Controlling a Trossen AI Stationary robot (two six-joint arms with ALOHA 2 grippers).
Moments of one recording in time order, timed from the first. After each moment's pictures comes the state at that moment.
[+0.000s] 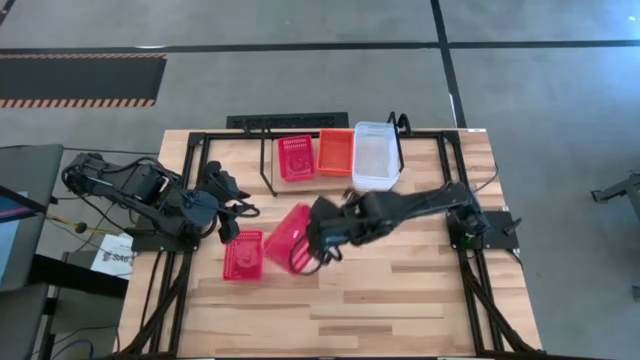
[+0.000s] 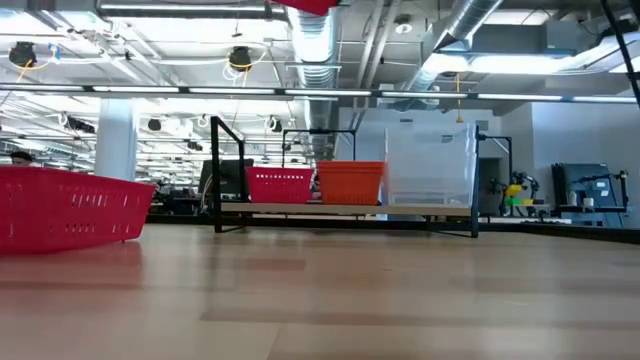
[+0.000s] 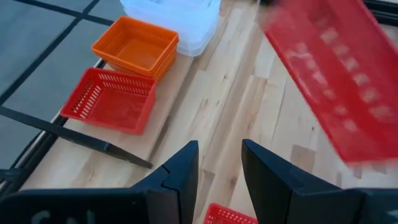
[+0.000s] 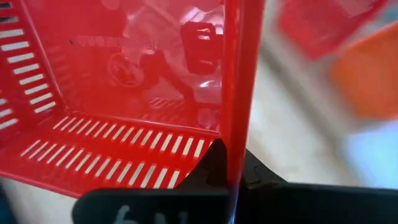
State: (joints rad) left arm -0.36 1.10 1.39 -1.16 -0.54 -0.54; right arm 0.27 2.08 2.36 -1.44 0.43 0.74
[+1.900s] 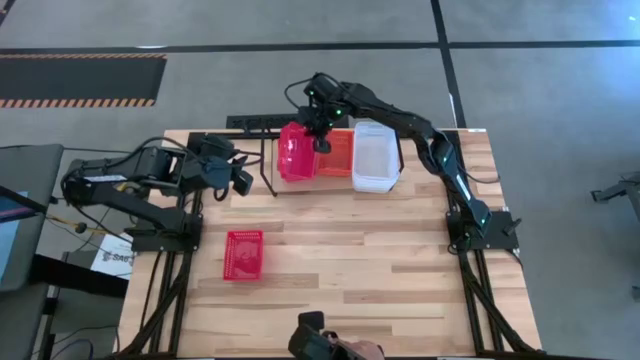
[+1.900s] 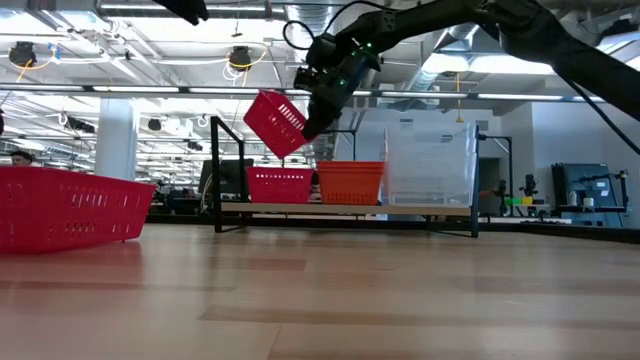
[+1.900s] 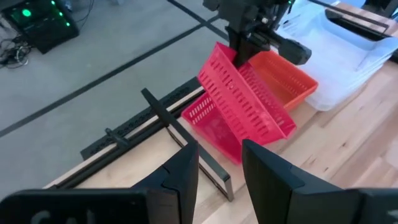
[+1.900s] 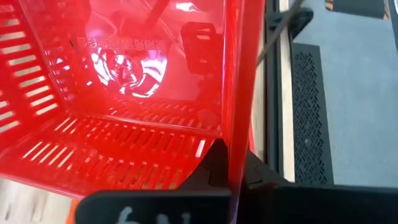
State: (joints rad) left arm -0.05 1.10 1.39 -1.19 -0.78 -0.67; right arm -0.54 2.31 2.35 -0.97 -0.26 -0.59
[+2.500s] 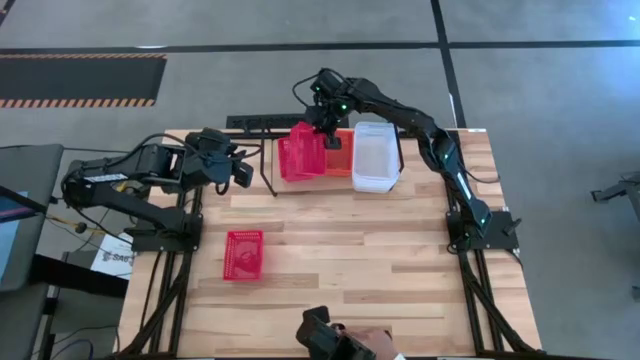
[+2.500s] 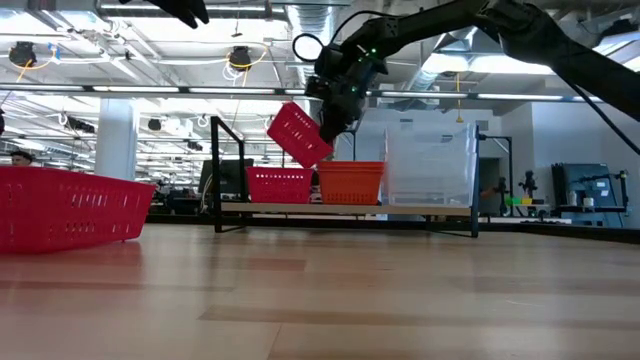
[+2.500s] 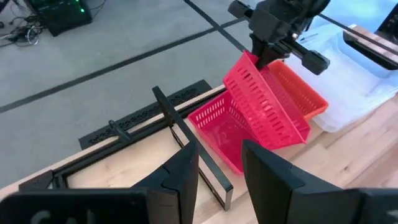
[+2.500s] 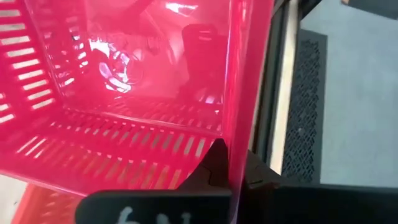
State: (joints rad) left arm -0.01 1.10 1.39 -1.19 -0.79 -0.77; right arm -0.59 2.31 2.35 -1.06 -0.26 -0.77
